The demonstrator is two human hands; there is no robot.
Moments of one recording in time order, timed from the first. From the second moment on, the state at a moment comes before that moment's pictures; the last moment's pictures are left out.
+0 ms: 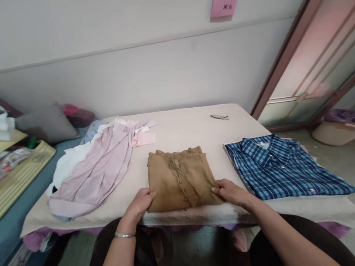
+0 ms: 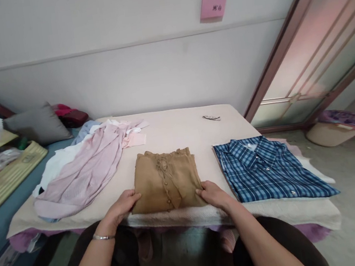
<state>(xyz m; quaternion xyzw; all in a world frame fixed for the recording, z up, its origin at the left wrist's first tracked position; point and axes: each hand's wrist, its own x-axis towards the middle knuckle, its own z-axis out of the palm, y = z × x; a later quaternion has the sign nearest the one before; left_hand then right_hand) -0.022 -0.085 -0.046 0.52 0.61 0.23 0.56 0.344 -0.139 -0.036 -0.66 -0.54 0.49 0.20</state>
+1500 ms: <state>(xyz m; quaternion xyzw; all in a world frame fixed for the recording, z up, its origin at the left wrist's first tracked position) 0.033 0.016 -0.041 0.67 0.72 0.09 0.15 0.327 -0.016 -0.058 -0.79 -0.56 0.20 0.13</state>
